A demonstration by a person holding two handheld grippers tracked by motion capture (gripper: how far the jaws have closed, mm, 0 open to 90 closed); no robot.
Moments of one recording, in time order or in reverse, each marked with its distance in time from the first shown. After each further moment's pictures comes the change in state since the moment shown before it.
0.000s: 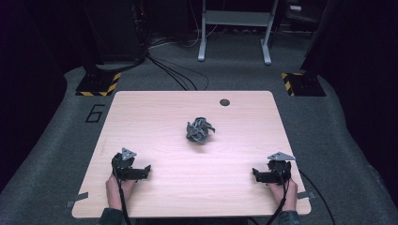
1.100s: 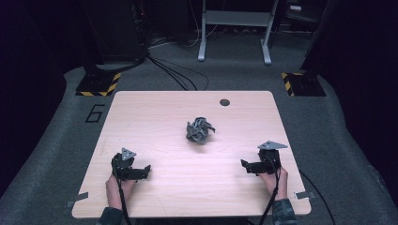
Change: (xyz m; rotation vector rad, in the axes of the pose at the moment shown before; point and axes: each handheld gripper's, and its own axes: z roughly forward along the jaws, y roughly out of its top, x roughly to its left) left arm 0.000 0.000 0.000 -0.003 0.007 -0.008; right arm 0.024 0.050 0.002 -0.055 0.152 -0.041
